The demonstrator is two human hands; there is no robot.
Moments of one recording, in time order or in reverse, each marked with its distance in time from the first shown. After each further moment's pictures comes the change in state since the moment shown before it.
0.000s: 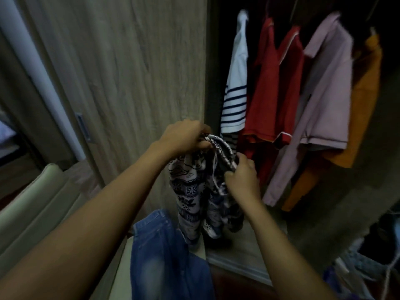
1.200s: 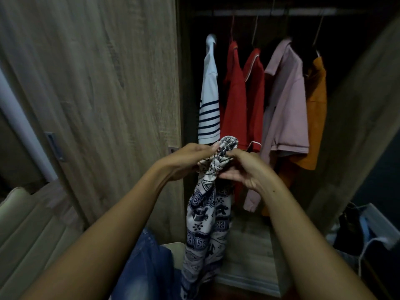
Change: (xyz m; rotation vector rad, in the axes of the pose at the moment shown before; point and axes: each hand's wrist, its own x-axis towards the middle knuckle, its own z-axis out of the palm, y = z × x) left_hand -0.001 0.060 0.008 -1.294 -0.355 -0.134; right_hand 0.015 -0.024 -0.100 0.962 -0.268 0.497
